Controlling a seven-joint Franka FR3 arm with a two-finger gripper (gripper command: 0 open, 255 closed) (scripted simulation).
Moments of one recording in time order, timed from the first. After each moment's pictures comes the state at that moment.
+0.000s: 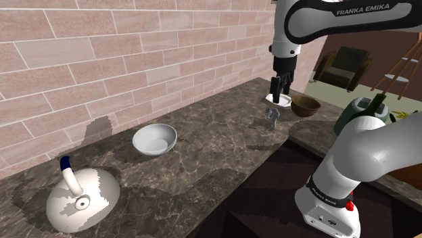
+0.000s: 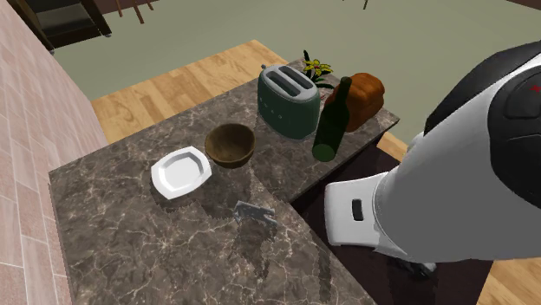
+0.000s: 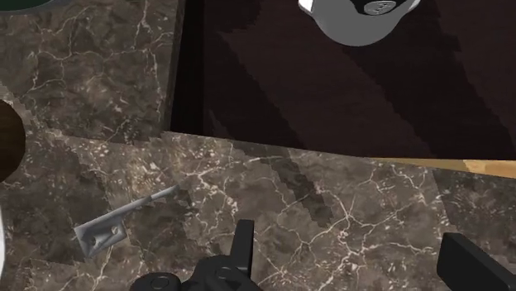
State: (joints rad) arm -0.07 -0.73 -0.12 -2.52 -0.15 1.61 -0.09
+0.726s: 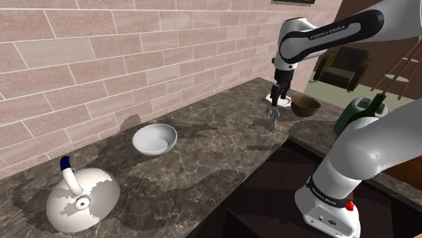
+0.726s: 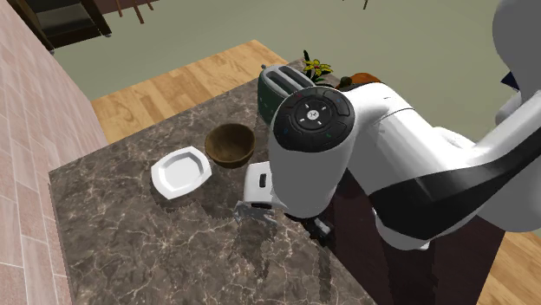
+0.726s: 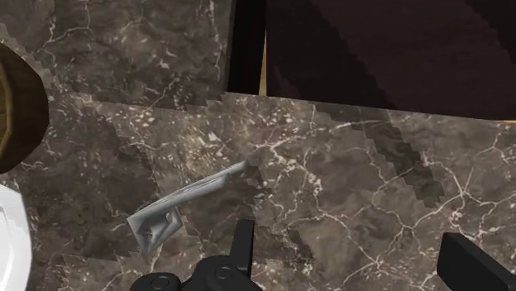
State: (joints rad) arm -0.16 -0.52 -0.35 -2.56 -0.26 1.96 -0.28
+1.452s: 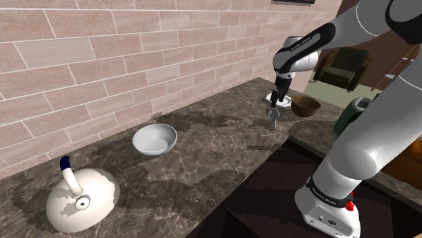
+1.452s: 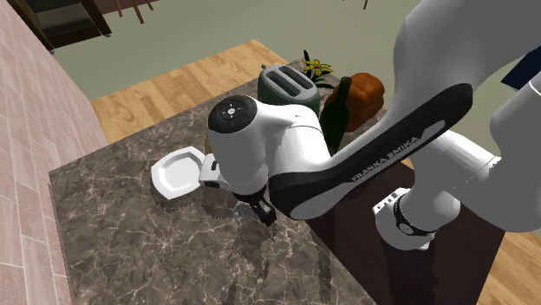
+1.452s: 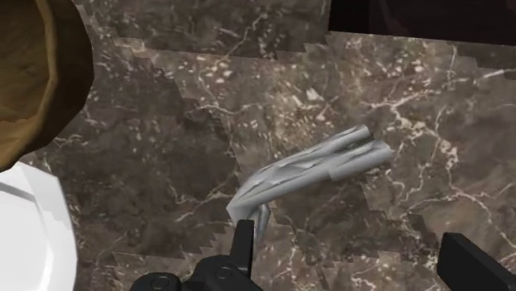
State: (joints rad) arm -0.16 -0.14 -0.58 -2.43 -0.15 2.28 -0.56
